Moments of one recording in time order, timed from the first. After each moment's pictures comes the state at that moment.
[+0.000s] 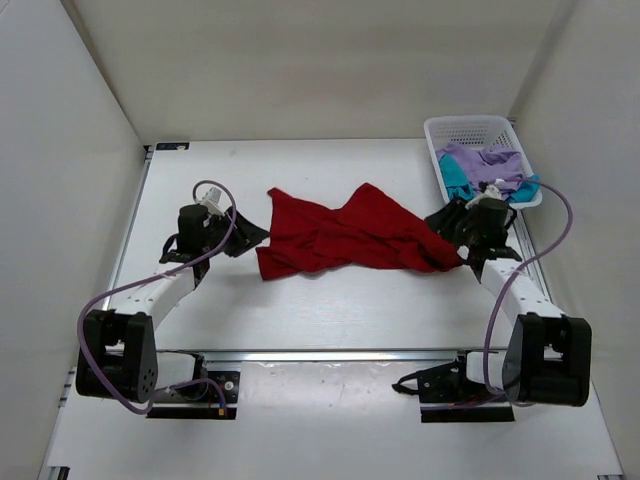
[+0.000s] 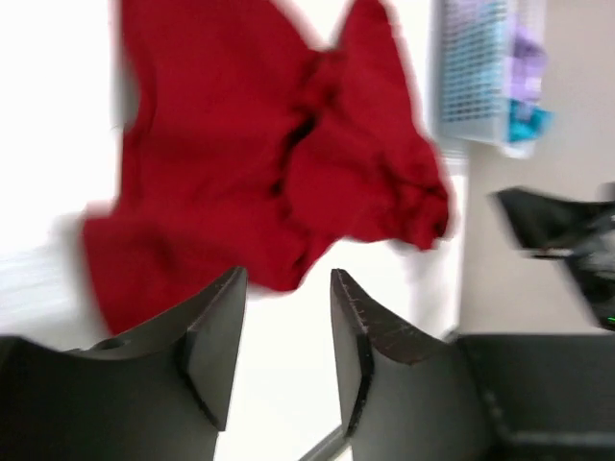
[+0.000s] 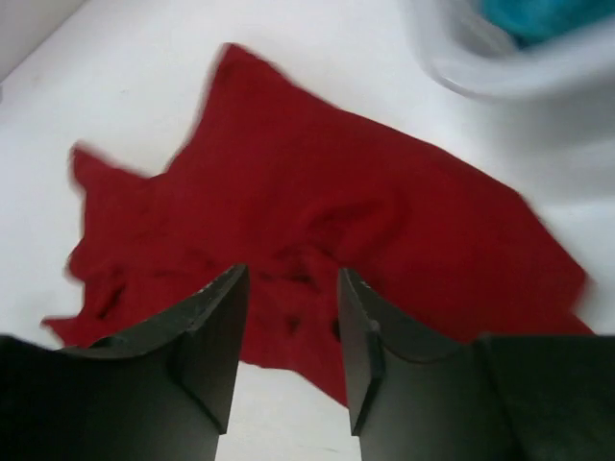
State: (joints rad) left arm -0.12 1.27 0.63 0.16 0.51 -0.81; right arm -0.10 1.21 0.62 0.13 -0.31 0.53
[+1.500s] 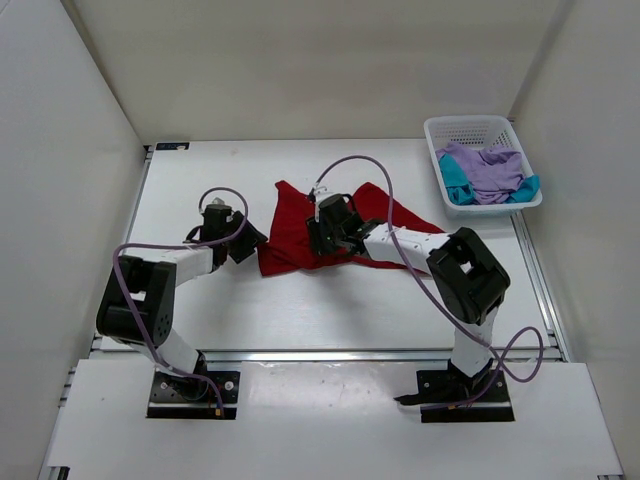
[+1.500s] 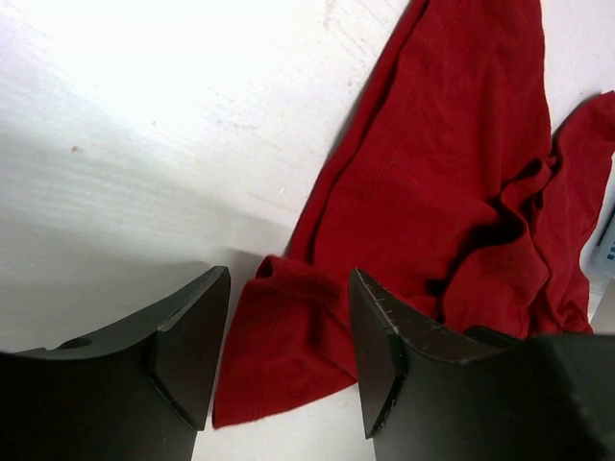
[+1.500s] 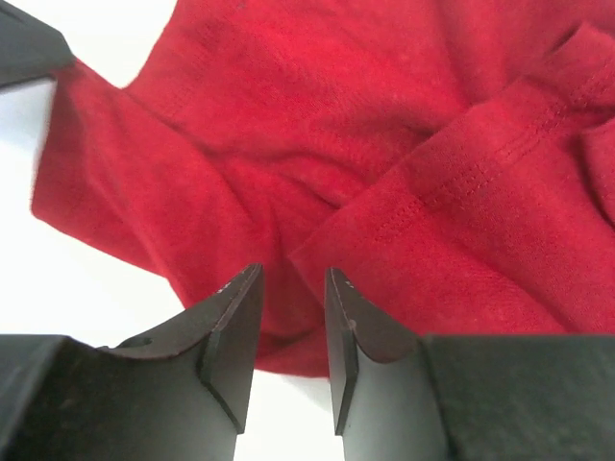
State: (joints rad) left arm -0.20 1.58 0.72 0.10 0.11 -0.87; right arm 0.73 1.87 1.21 -0.07 -0.03 0.25
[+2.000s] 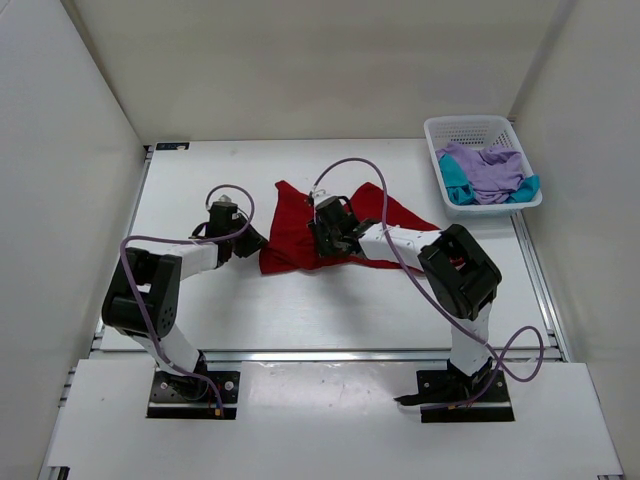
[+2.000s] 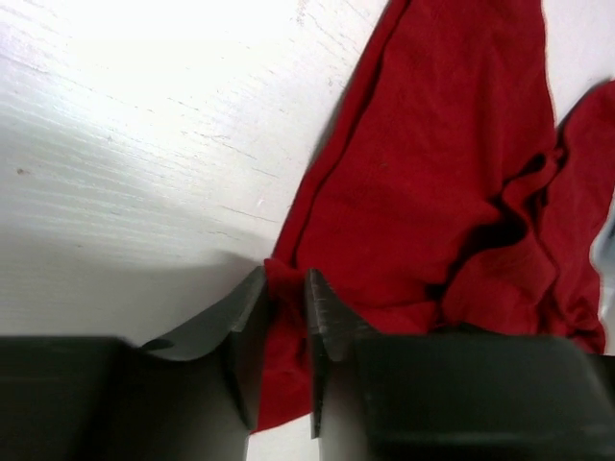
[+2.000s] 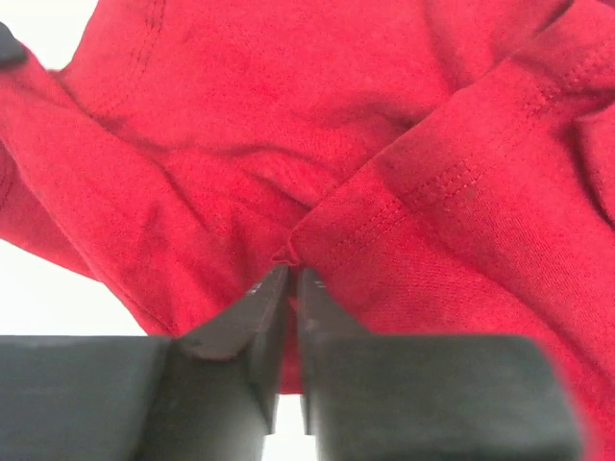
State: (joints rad) left arm -0.22 1.63 0.76 0.10 0.11 -0.86; right arm 0.74 1.93 1.24 -0.10 0.01 0.23
